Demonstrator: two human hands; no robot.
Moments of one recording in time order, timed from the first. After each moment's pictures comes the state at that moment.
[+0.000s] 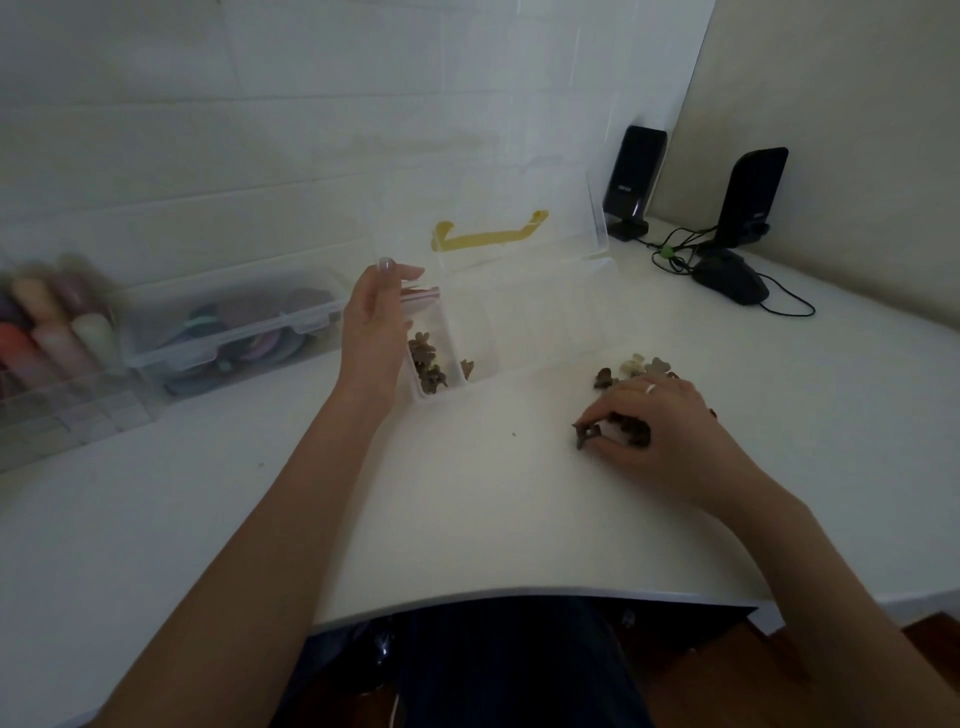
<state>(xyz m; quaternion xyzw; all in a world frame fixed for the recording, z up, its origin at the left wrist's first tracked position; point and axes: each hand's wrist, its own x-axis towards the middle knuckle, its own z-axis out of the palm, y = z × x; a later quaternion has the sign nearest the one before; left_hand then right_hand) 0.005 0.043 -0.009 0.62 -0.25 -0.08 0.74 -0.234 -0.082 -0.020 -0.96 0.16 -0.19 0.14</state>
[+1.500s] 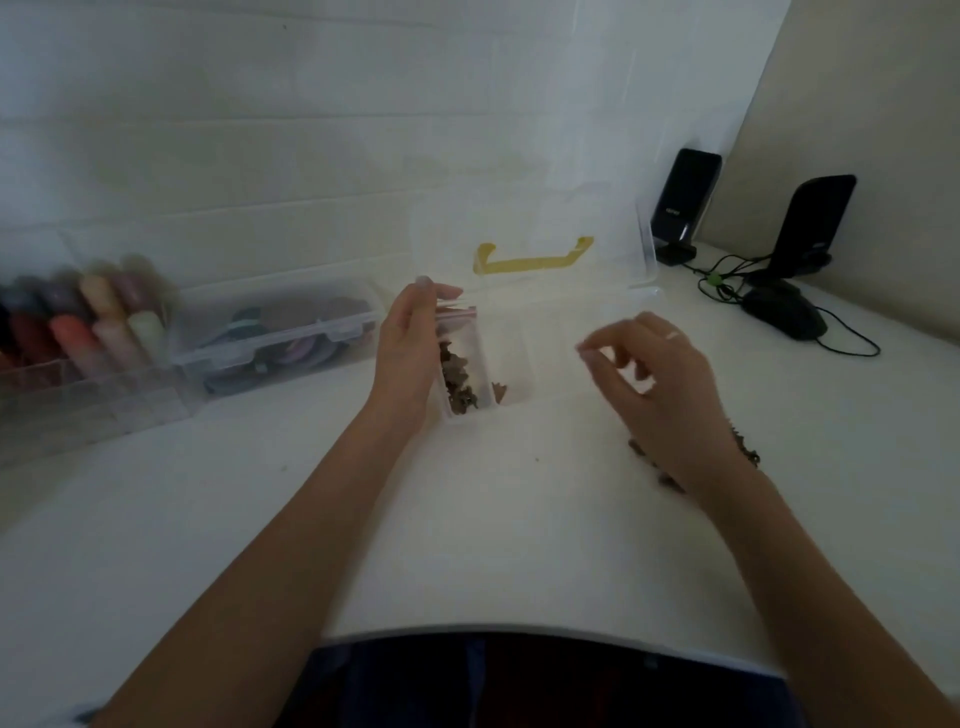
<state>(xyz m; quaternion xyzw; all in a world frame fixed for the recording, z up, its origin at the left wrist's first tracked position) -0.007 0.043 -0.005 0.63 -0.23 -0.07 0.74 -0.182 -0.078 0.008 -0.90 0.12 -0.40 0.16</state>
